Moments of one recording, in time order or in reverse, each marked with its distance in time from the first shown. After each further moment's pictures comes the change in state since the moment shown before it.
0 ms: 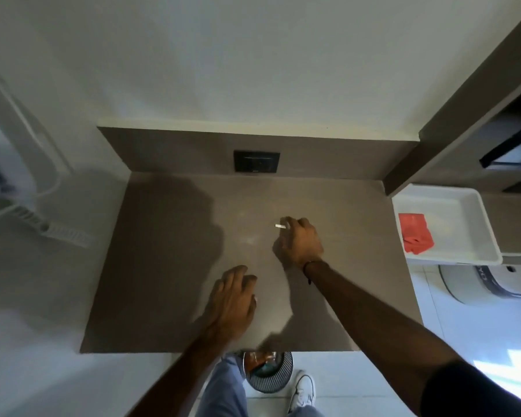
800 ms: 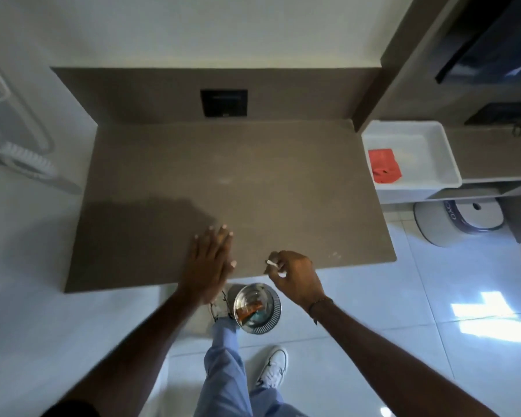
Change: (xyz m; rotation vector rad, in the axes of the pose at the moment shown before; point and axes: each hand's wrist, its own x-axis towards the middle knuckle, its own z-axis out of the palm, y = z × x) left_hand -0.070 -0.008 0.050 0.213 -0.023 0.126; right_hand -0.223 0.067 0.065 0.260 0.049 -0.101
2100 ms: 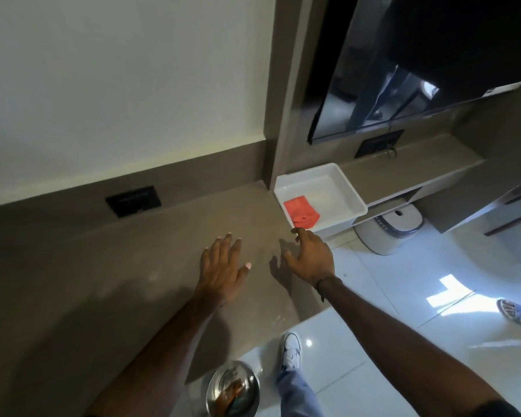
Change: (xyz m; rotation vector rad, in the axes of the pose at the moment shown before) left_hand 0.190 0.141 -0.106 -0.123 0.112 0.208; right_hand 0.091 0.090 -0.195 -0.244 0.345 0.318
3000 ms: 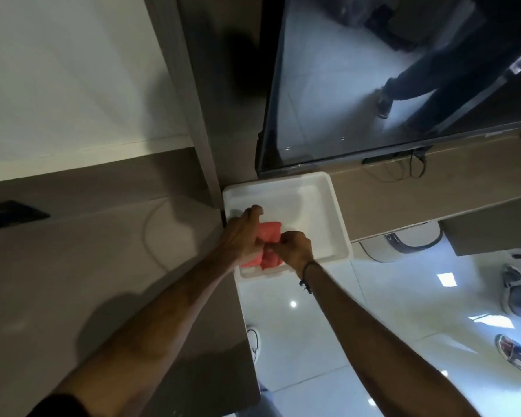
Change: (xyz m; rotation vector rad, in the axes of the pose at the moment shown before) left_hand 0.237 0.150 0.007 -0.357 -0.203 -0.206; right_hand 0.199 0.131 0.033 0.365 -0.606 0.415
